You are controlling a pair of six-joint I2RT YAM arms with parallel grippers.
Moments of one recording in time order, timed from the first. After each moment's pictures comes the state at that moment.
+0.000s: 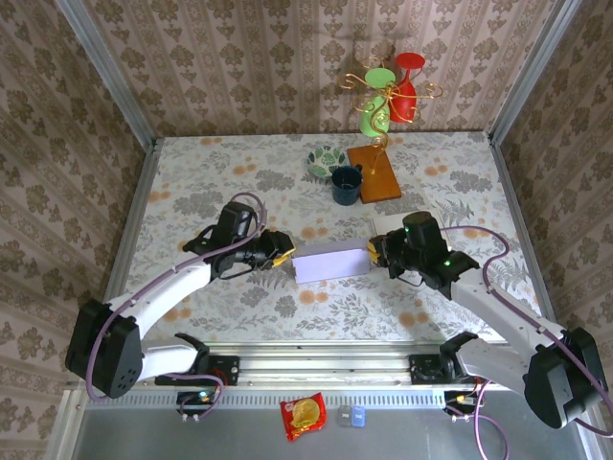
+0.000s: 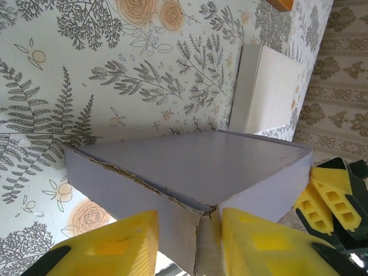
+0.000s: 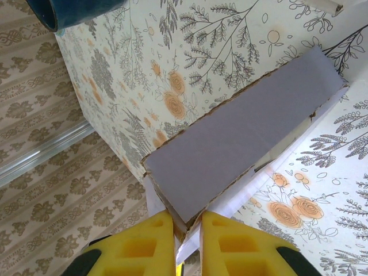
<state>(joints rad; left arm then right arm) -0.55 1.23 0.75 -0.32 0.50 -1.07 0.42 1.06 0.63 -0.28 -0.26 1.70</state>
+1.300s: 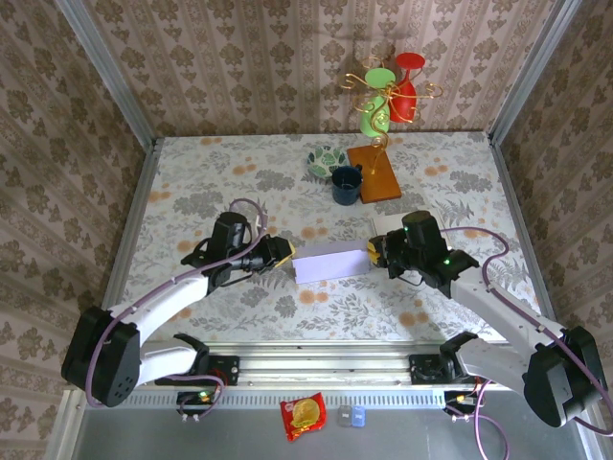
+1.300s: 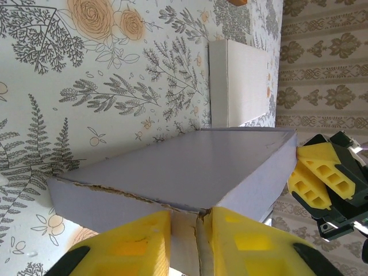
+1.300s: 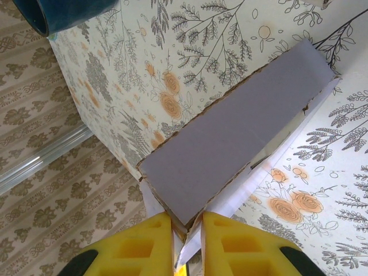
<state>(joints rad) -0.54 1.18 0.59 -0.07 0.56 -0.96 0.42 1.07 0.64 -0.30 -0.26 1.73</state>
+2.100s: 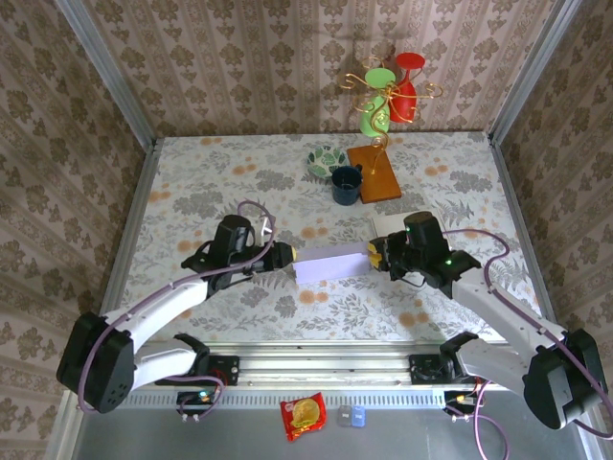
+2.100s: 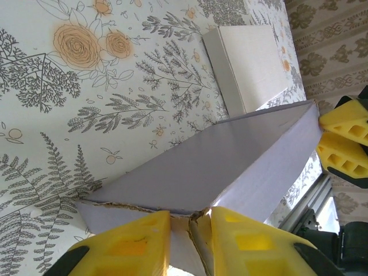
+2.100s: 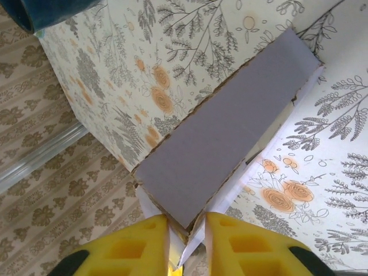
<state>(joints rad) -0.59 1.14 0.60 -0.13 0.46 -0.67 0.40 1.06 0.64 -0.34 -0.30 1.73</state>
